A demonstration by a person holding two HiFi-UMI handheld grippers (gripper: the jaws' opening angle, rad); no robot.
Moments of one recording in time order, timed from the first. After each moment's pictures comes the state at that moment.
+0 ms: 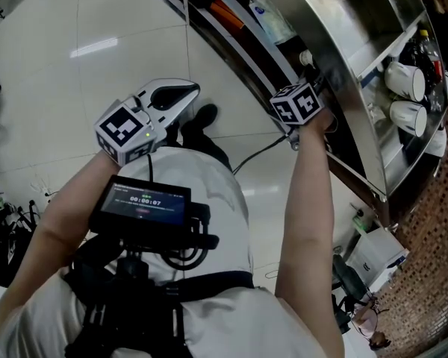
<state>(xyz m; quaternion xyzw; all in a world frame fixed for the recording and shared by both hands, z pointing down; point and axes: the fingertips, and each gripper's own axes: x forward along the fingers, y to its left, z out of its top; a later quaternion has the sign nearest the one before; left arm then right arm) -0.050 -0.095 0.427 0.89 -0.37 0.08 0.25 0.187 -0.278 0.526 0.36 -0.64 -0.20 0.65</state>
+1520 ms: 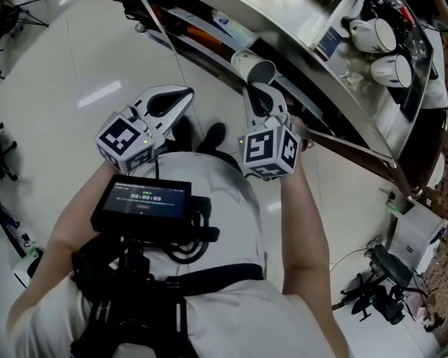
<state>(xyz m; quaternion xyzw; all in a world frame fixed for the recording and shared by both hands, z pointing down) -0.027 -0.123 0.391 0.92 -0.33 0.10 0.18 0.079 -0.154 0.423 0.33 -0.85 -0.08 0.40</state>
